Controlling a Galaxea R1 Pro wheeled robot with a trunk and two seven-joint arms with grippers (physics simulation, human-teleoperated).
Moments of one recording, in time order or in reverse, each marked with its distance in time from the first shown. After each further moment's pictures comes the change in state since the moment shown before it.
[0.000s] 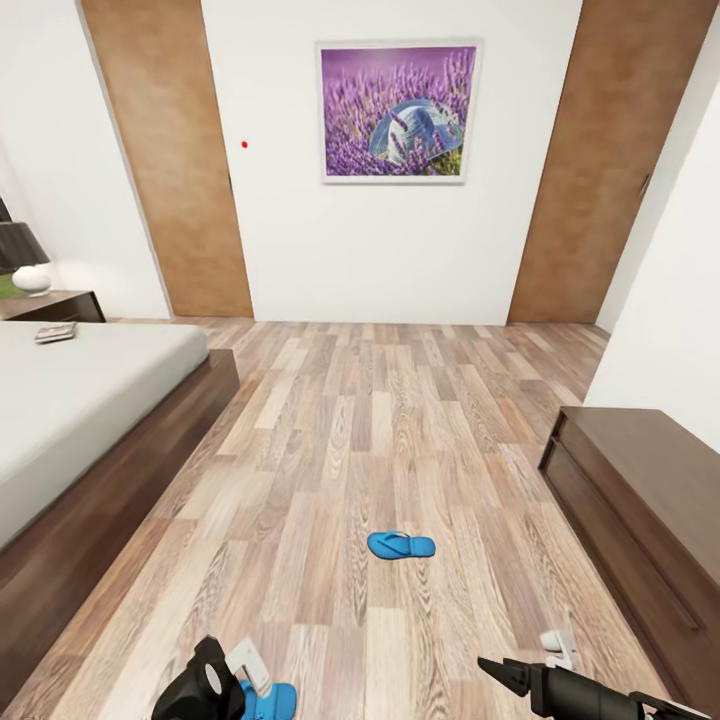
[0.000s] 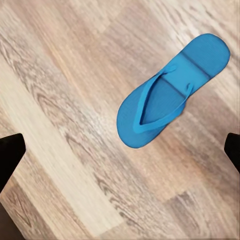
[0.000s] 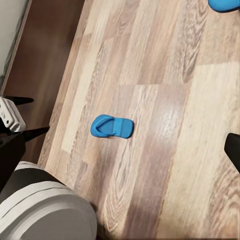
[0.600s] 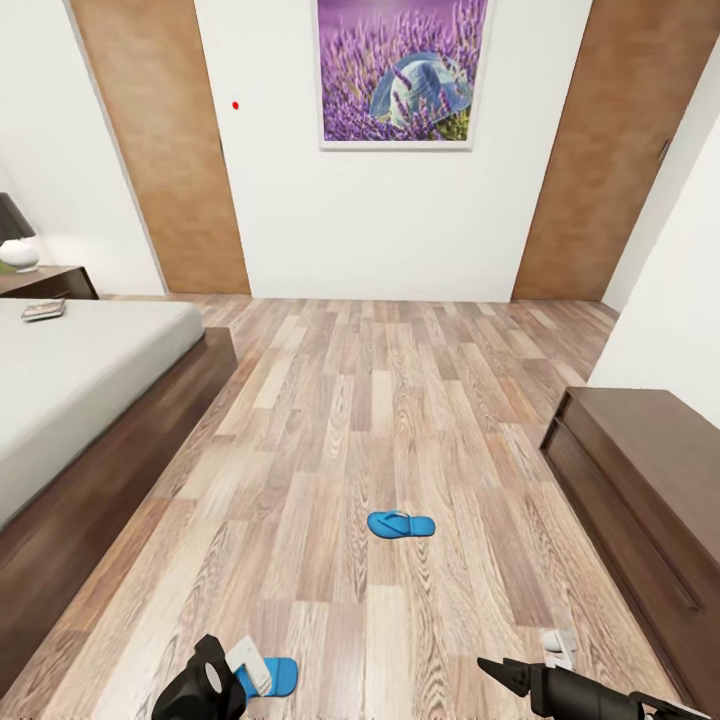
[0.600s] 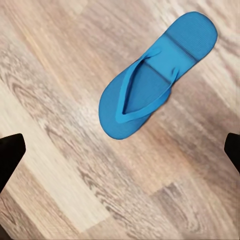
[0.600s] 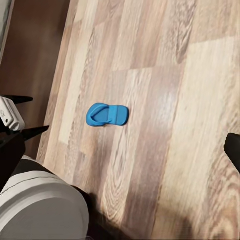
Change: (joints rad) left arm 0.000 0.000 0.000 -0.006 0.000 0.000 0.001; right arm 0.000 0.000 0.000 0.000 0.000 0.000 0.000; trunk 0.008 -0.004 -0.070
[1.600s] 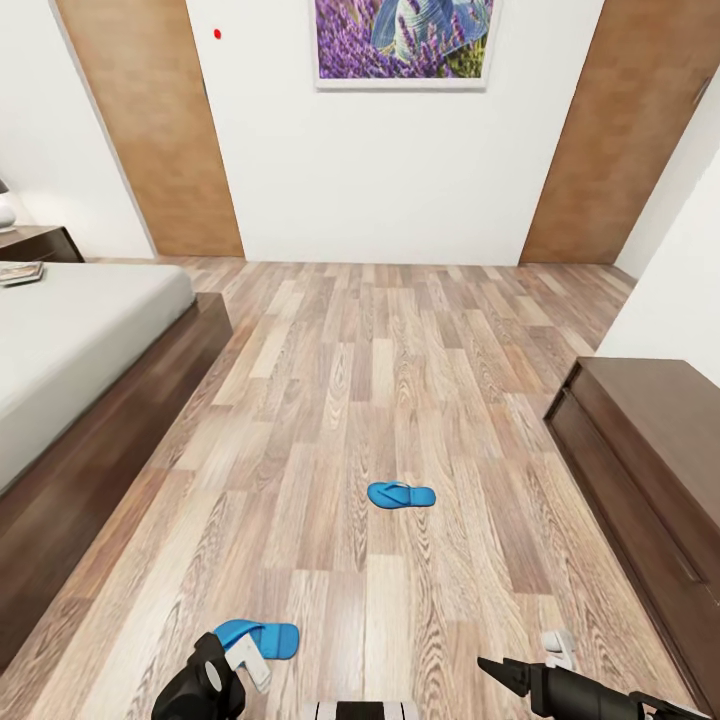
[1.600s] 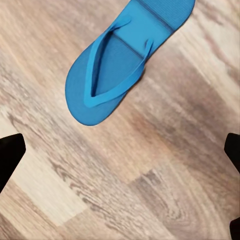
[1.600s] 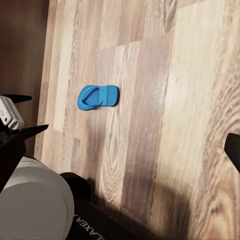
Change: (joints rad) left arm 0.000 0.000 0.000 -0.008 0.000 0.002 0.003; right arm 0.000 0.000 0.000 0.000 0.000 0.000 0.000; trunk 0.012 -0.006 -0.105
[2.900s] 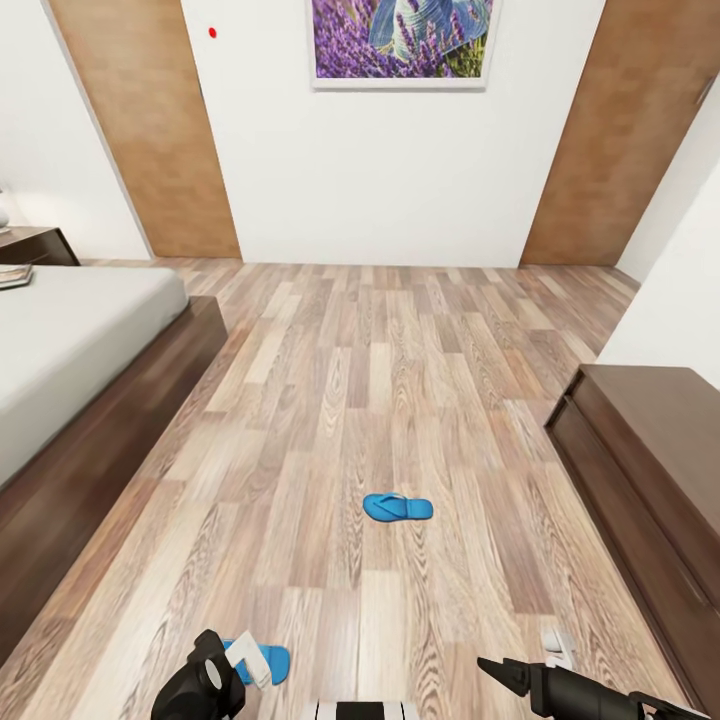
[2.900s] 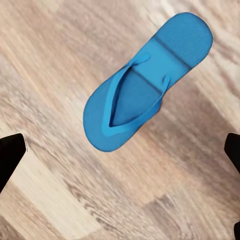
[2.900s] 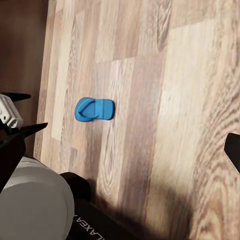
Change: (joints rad) left arm 0.000 0.000 0.000 -0.012 -0.005 0.001 0.000; right arm 0.000 0.000 0.000 0.000 0.000 0.000 0.000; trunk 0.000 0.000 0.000
